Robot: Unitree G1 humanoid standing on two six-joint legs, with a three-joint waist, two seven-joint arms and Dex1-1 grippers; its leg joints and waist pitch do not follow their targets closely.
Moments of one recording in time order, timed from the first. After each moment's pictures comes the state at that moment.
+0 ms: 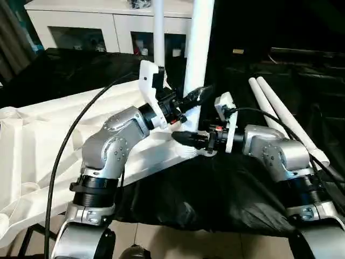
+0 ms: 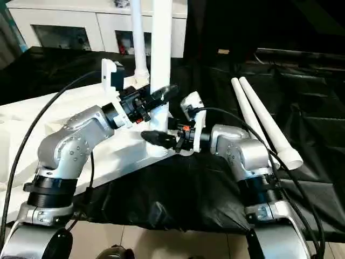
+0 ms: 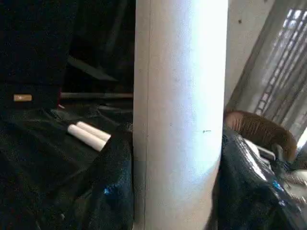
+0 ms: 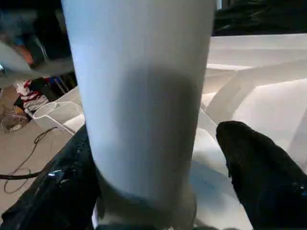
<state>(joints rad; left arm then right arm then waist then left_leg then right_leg) -0.61 0.09 0.00 0.05 -0.52 0.57 -0.68 -0.62 -0.29 0.12 0.30 0.42 0.62 1.02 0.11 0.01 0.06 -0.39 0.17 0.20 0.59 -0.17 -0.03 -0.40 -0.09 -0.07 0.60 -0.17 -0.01</state>
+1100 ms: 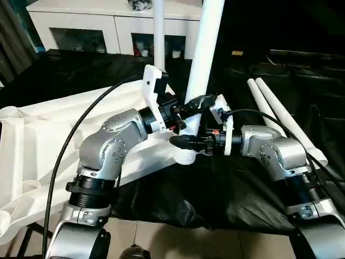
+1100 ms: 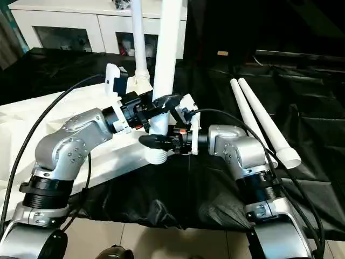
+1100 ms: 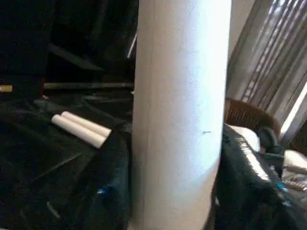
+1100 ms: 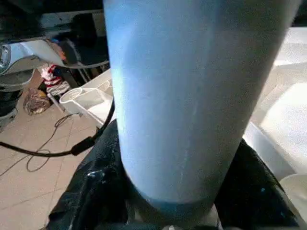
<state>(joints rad) -0.61 0.11 -0.02 0.04 -0.54 0.60 -0.73 -0.62 -0.29 0.15 0.29 0.42 0.60 1.09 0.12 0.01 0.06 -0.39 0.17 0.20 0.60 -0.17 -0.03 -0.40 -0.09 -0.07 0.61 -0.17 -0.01</state>
